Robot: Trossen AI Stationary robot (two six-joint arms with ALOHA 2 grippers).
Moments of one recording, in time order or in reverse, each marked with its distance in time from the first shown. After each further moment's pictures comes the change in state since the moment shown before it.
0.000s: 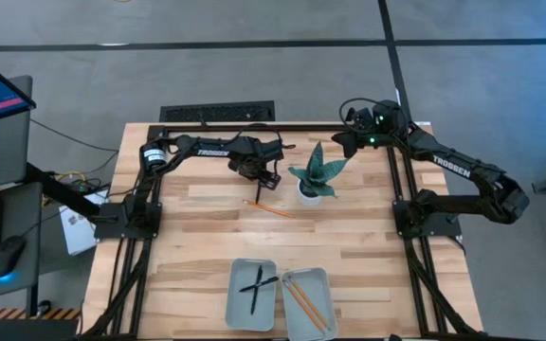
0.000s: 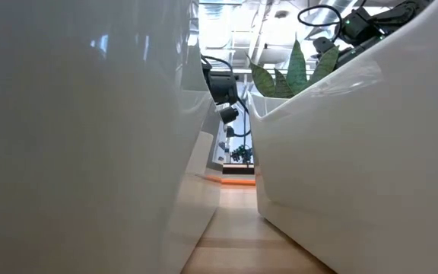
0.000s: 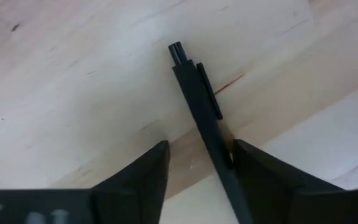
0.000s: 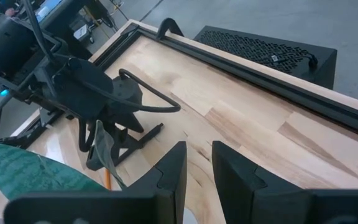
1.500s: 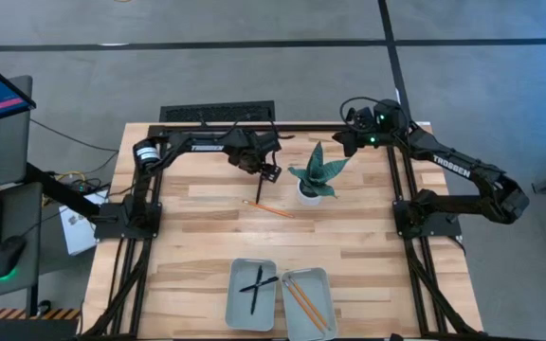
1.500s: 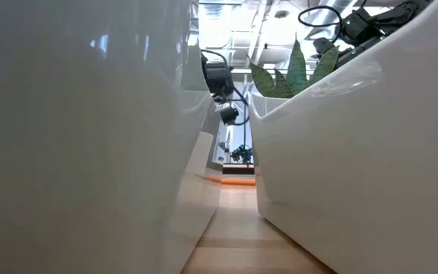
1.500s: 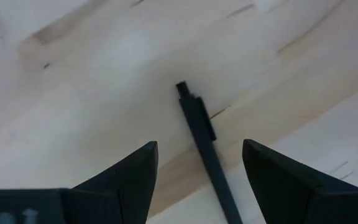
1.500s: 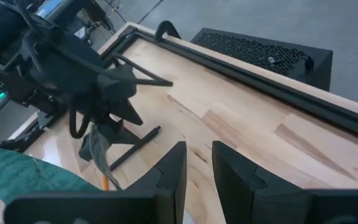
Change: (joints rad) left arm 0.040 -0.064 -0.003 0.031 0.011 0.007; right arm -0.006 0.000 0.000 0.002 0.000 0.000
